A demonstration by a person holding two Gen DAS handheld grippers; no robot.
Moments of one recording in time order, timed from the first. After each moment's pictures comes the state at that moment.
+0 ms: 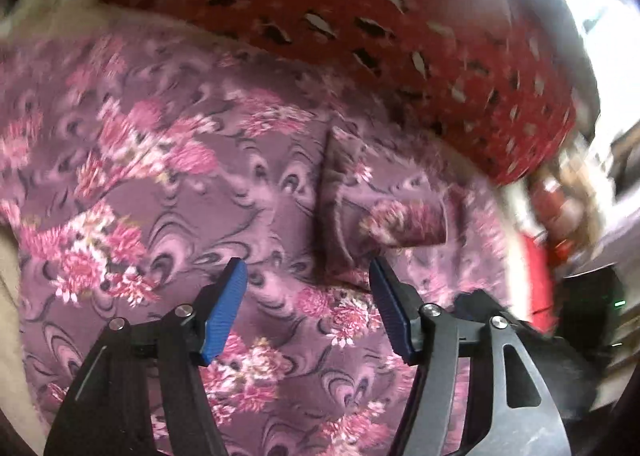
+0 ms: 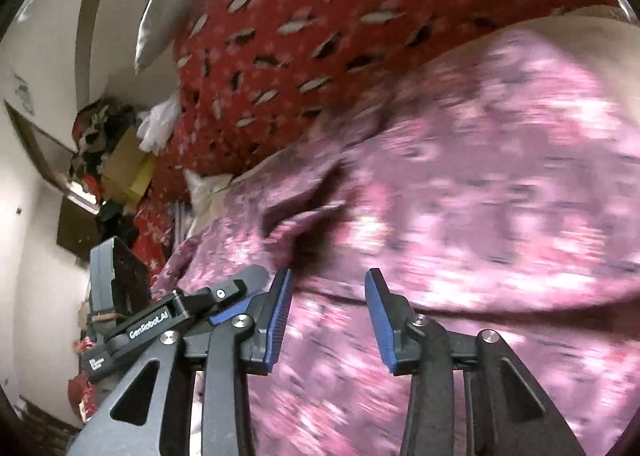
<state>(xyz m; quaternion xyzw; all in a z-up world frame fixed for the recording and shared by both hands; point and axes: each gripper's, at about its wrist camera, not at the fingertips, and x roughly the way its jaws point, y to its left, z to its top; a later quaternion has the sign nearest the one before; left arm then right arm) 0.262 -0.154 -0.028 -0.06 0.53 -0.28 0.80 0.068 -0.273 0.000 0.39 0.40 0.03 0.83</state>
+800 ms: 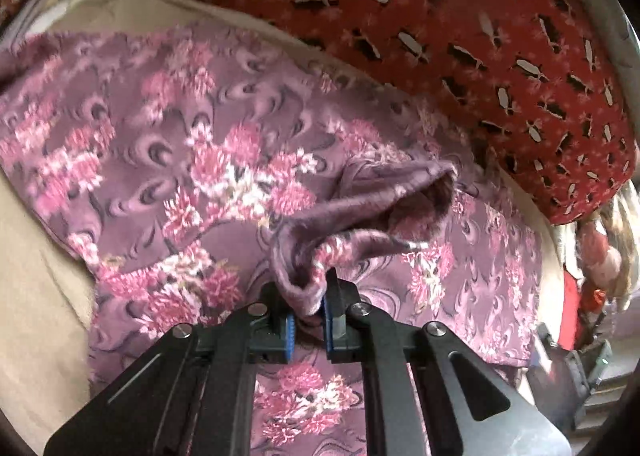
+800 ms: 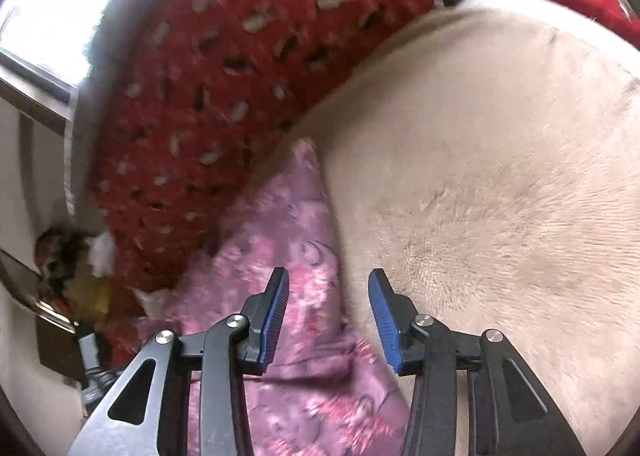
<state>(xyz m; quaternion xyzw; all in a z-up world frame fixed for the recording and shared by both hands) 0.312 -0.114 -0.032 -0.09 0.58 -0.18 0.79 0.013 -0.395 -0.027 0.47 0.35 -0.13 0.80</state>
